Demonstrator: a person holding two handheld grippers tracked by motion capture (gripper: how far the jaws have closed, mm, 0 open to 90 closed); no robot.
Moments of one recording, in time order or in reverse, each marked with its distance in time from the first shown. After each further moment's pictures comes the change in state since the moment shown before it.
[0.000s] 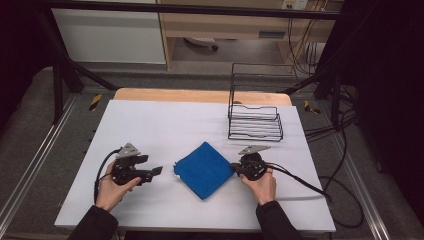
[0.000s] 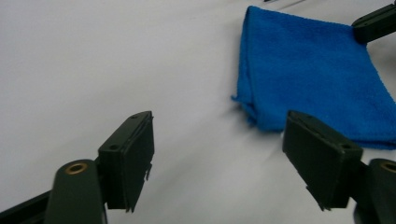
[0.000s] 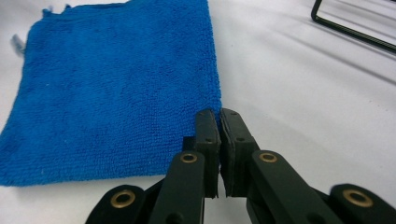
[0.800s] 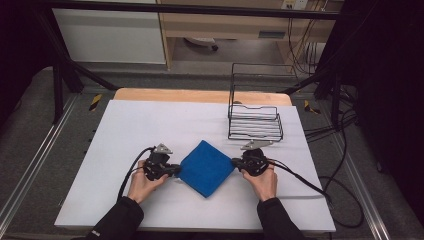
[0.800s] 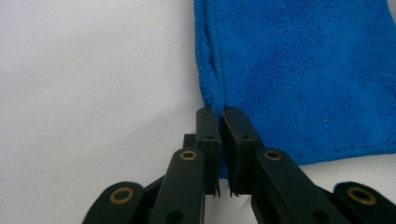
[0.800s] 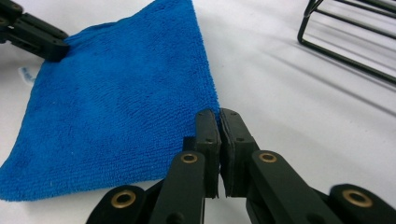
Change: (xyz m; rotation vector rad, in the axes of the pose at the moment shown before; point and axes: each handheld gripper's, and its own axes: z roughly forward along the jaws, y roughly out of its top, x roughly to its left) left arm -0.025 0.010 0.064 0.183 -0.084 0.001; right arm -0.010 0.010 -0.003 -0.037 0.006 -0.011
